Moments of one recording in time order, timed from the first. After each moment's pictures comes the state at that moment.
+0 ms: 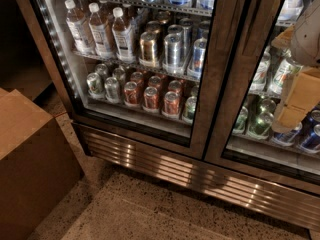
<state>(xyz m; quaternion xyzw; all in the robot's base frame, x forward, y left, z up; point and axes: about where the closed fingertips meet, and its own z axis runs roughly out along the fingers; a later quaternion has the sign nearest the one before) 0.444 -0.217 0.971 -0.60 0.78 -0.03 0.16</state>
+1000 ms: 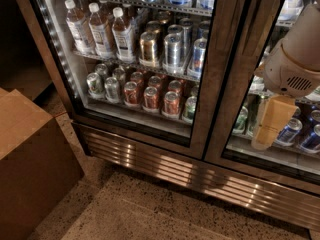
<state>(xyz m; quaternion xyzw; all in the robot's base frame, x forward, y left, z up) 0.455 -0.211 0.899 -0.59 0.80 0.00 0.11</state>
